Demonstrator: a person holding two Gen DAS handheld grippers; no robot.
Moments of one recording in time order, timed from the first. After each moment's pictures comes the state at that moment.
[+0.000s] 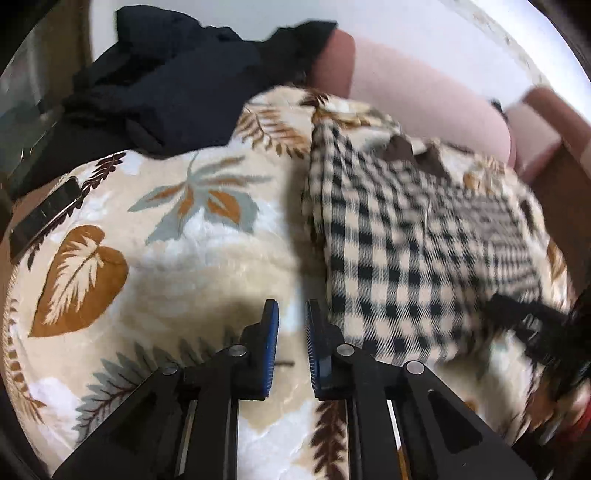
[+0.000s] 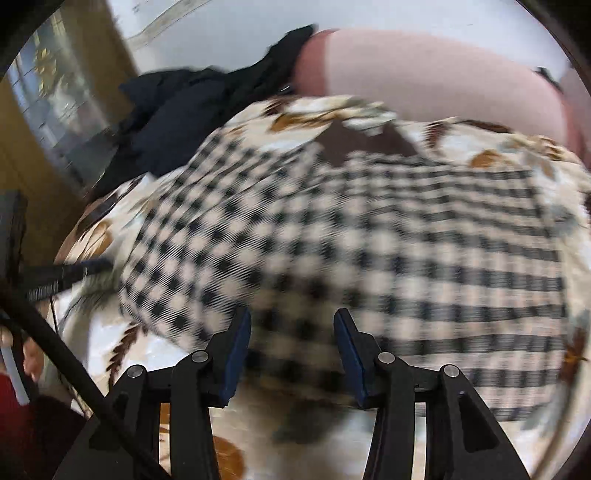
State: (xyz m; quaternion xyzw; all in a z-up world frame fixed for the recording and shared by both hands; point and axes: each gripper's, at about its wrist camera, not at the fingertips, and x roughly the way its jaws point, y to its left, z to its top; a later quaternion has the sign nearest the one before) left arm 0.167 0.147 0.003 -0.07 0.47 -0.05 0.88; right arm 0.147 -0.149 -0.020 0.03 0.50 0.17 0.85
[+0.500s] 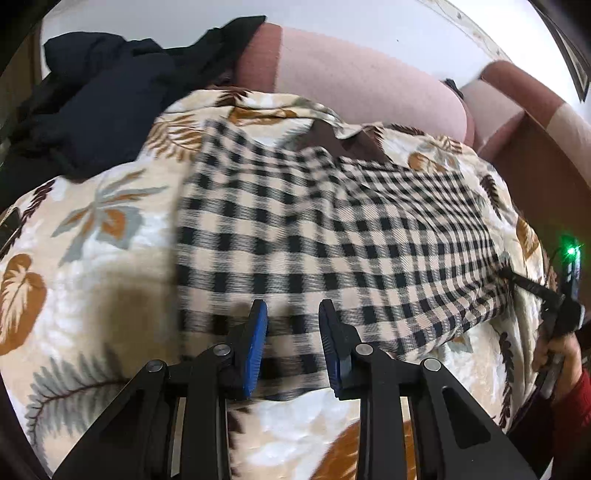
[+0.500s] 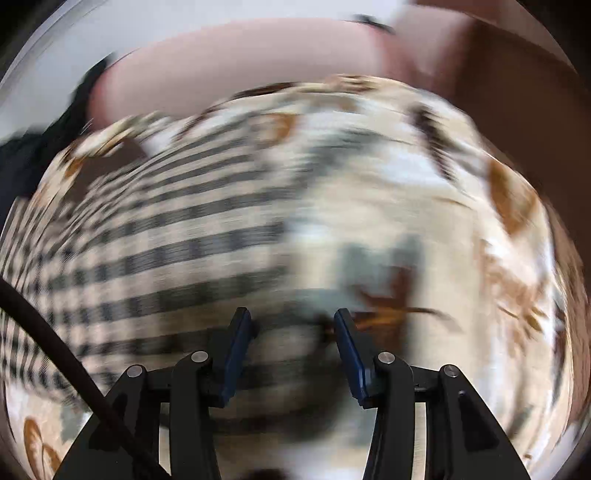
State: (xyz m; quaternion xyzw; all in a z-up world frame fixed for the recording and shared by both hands) left arm 0.174 0.046 -0.008 -0.03 0.47 -0.13 0.87; right arm 0.119 -0.386 -0.038 0.10 0.49 -0.14 0.85
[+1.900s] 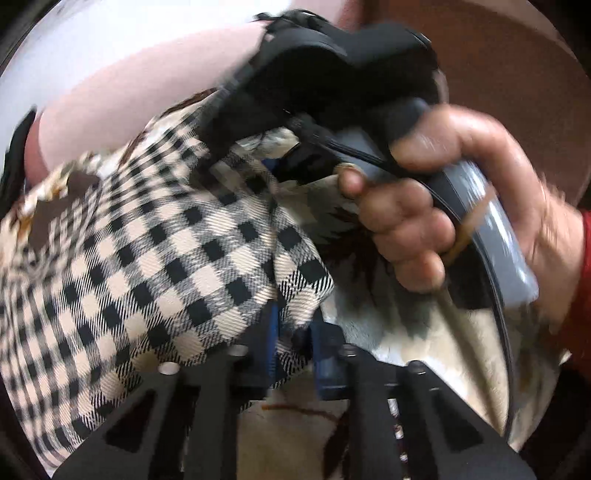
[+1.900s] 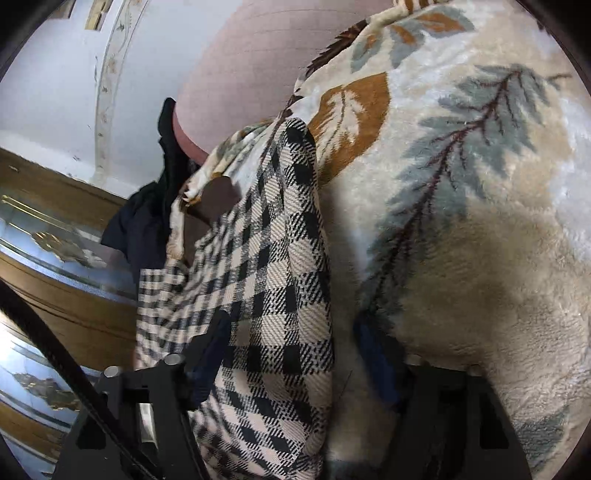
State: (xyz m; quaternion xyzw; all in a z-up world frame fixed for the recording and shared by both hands) left arm 0.142 -0.302 -0.073 0.14 0.44 -0.27 0.85; right arm 0.264 -0.425 -0.094 0.33 0.52 0.21 0.76
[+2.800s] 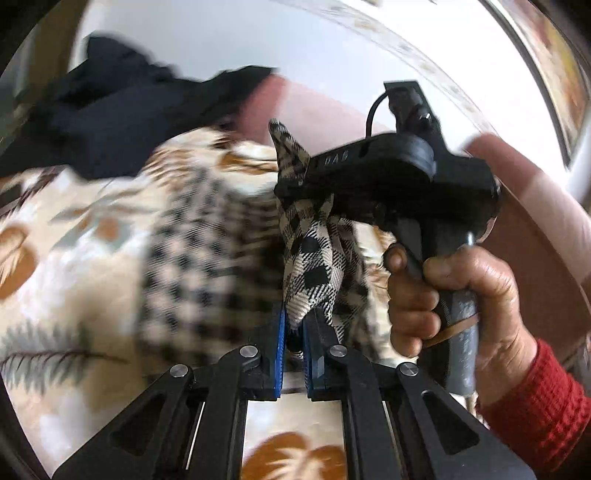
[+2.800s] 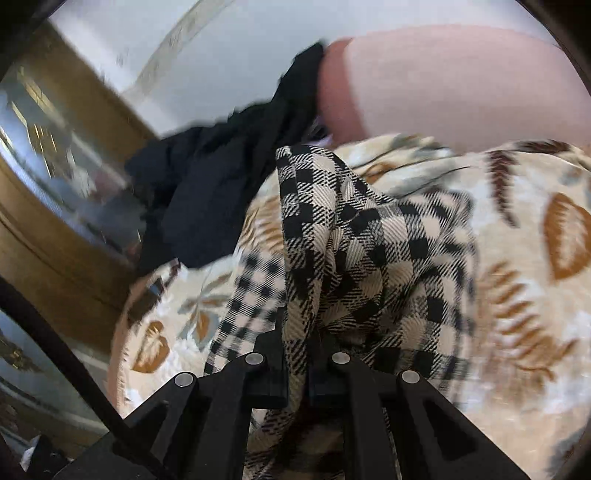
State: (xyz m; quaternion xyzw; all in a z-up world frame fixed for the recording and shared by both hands) left arm 0.131 0.053 0.021 -0.17 0.38 -0.12 0.90; right arm 0.276 -0.074 0.029 0.15 0.50 0.23 0.82
